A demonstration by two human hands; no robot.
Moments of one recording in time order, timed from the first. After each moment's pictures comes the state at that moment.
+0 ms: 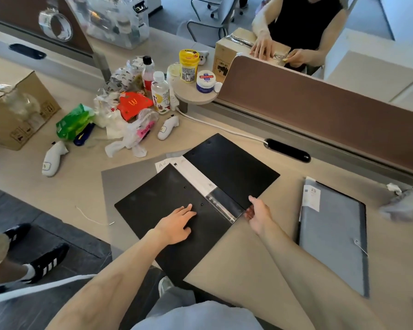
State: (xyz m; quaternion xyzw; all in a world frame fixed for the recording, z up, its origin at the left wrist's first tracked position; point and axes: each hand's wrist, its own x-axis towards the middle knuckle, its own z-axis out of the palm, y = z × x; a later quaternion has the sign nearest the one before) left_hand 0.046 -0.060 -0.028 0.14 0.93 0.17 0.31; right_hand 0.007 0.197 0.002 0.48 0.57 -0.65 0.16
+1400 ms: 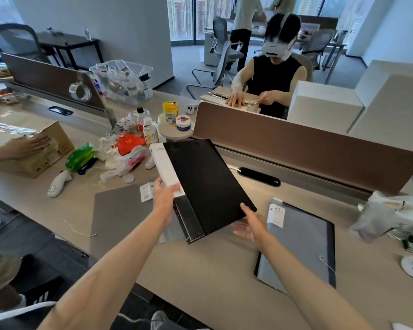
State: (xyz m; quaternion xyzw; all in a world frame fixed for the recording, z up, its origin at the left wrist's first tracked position) left_hand 0.035 0.070 0.113 -0.28 0.59 0.76 -0.05; right_hand 0.051 0.315 0.067 0.26 0.63 -0.71 0.17
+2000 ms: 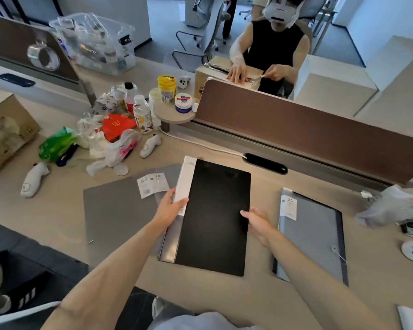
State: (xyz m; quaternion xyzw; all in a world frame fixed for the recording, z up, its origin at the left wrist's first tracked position) left_hand -0.002 0.004 0.021 -0.17 0.75 0.62 0.15; right_hand 0.019 0.273 0.028 0.28 0.71 -0.62 0.19
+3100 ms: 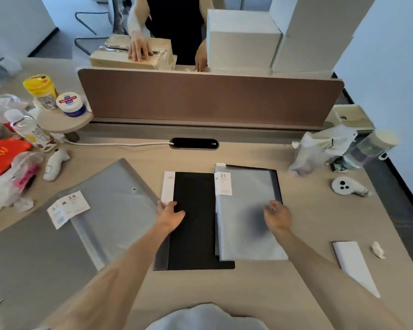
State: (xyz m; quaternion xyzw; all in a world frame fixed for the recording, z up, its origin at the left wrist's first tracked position) left_hand -0.017 0.214 -0.025 -0.07 0.88 0.35 0.31; right_hand 0.089 0.517 -0.033 0.44 0.81 -0.40 0.00
